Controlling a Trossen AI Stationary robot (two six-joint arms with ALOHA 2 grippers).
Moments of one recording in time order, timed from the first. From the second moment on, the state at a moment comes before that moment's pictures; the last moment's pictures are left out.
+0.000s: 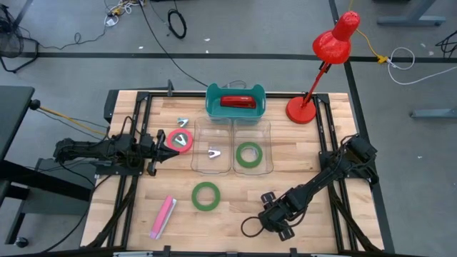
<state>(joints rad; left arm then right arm) -0.05 0.01 0.01 0.07 -0.02 -0.20 0.64 1.85 1.12 -0.52 -0.10 0.28</state>
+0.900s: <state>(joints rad) -0.05 0.01 0.01 0.07 -0.02 -0.20 0.63 1.82 1.12 -0.56 -0.11 0.29</state>
